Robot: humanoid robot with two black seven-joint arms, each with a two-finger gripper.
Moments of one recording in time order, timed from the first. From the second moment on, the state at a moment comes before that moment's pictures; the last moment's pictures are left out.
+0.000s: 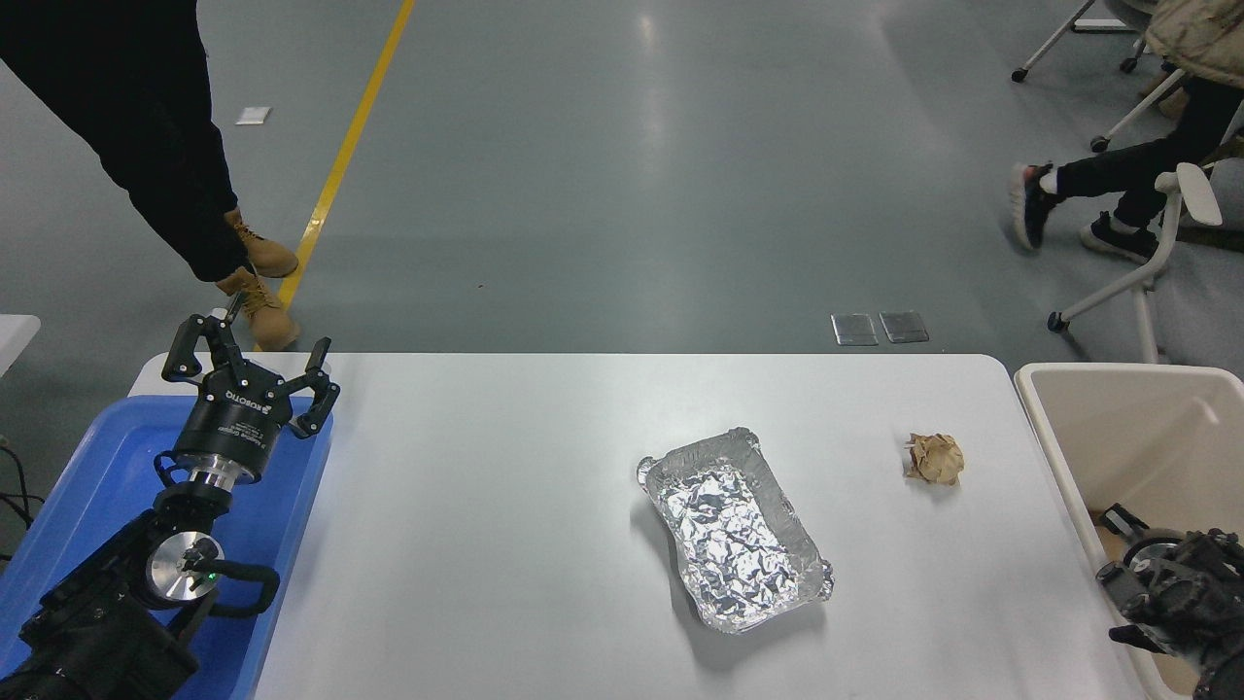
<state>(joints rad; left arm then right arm) -0.45 0.28 -1.07 -0.58 0.20 -0.61 -0.45 0.60 -0.27 -0.68 0.00 0.00 -0.11 -0.15</state>
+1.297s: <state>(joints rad) -0.45 0.28 -1.07 -0.58 0.20 -0.61 -0.45 1.76 -0.62 -1.03 0.74 -0.01 0.19 -0.15</state>
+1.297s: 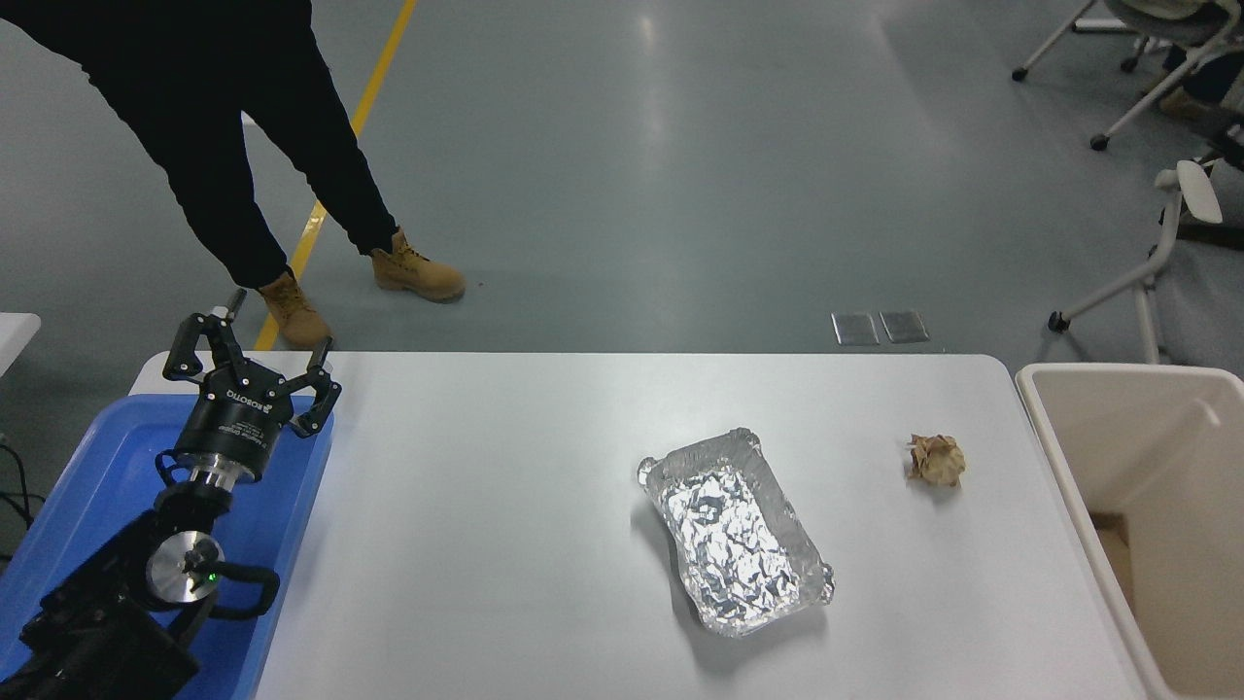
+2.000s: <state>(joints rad) -0.45 0.28 -1.07 -0.58 0.20 -0.61 -0.45 2.22 -0.54 -1.10 1.34 -0.01 0.66 -0.15</state>
